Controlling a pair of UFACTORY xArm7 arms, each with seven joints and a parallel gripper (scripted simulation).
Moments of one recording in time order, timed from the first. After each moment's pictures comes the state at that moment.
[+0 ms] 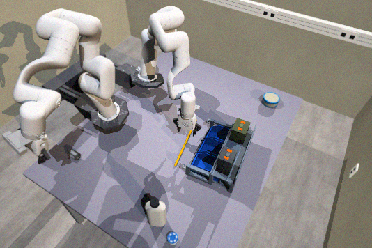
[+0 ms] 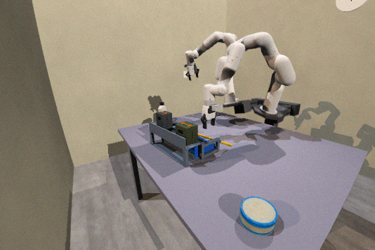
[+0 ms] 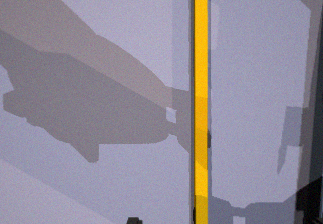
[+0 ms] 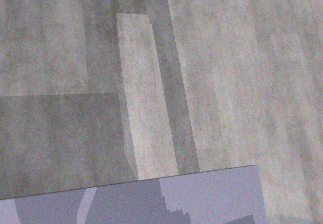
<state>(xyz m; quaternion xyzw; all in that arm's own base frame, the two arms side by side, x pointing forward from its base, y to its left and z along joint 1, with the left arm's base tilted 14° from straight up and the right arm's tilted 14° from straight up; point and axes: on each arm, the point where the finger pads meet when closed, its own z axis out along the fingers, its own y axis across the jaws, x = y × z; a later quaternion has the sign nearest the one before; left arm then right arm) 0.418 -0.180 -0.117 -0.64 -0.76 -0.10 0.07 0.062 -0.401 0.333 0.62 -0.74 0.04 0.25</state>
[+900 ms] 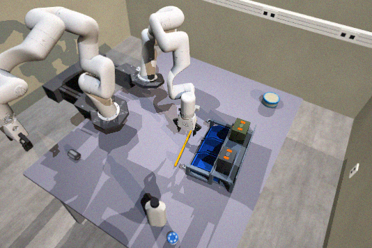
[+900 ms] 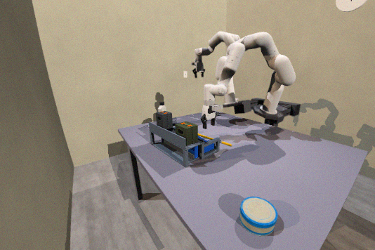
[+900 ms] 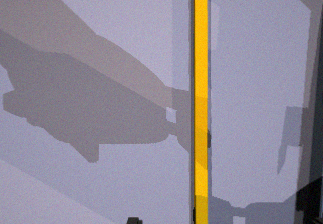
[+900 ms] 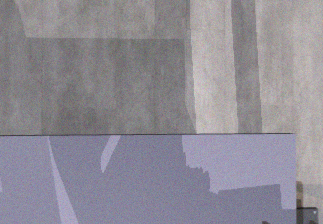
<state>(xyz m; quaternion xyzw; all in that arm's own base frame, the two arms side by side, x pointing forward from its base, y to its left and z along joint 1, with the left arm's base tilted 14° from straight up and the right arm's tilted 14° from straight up) 0.418 -0.180 -0.117 -0.64 -0.76 -0.10 0.07 -0.012 -0.392 0.342 0.69 -0.72 0.08 0.09</state>
